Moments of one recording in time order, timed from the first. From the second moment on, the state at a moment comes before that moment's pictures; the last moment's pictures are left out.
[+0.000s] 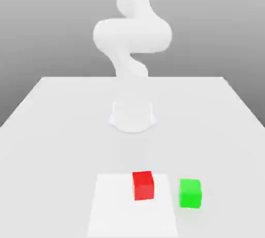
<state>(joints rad) 0.01 -0.72 0.00 -2.35 0.00 2.35 0.79</state>
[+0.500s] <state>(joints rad) 0.05 -0.16 0.01 -2.72 0.01 2.71 0.74</state>
